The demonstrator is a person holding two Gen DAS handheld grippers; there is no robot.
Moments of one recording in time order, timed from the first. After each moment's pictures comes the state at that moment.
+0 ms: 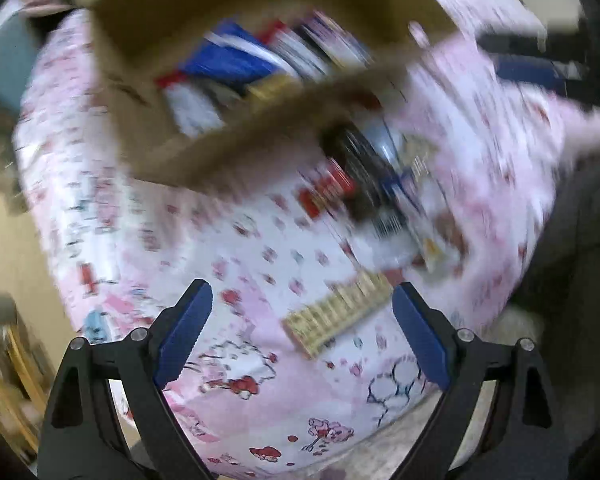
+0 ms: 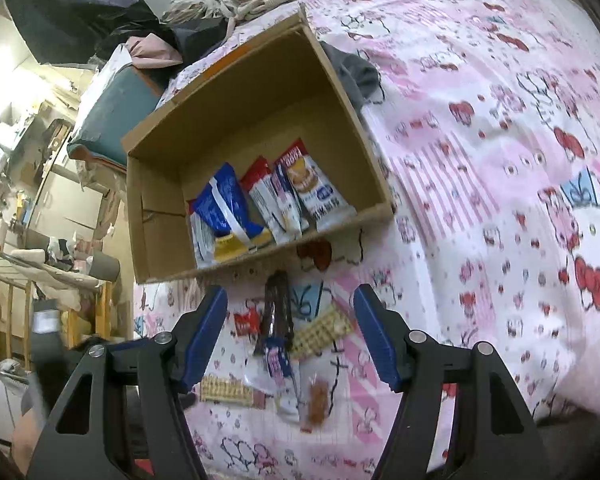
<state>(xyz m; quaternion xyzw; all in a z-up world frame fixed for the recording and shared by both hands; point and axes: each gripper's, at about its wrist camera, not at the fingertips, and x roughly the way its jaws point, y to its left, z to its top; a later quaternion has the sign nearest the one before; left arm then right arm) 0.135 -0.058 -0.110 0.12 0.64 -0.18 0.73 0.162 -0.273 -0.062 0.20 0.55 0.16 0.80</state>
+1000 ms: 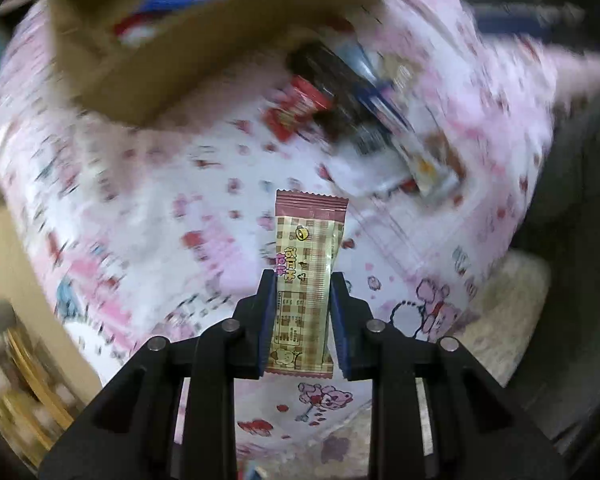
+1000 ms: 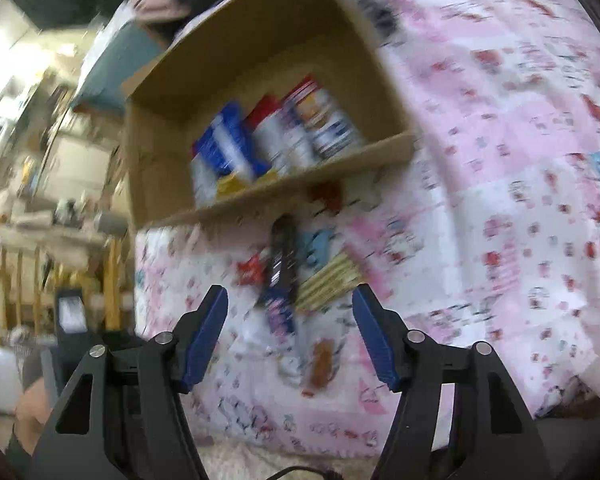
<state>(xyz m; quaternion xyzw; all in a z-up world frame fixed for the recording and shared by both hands) 0.099 -0.050 -0.128 0.12 0.68 -0.17 0.70 0.157 -0.255 -0.086 0.18 0.61 0.21 0.74</state>
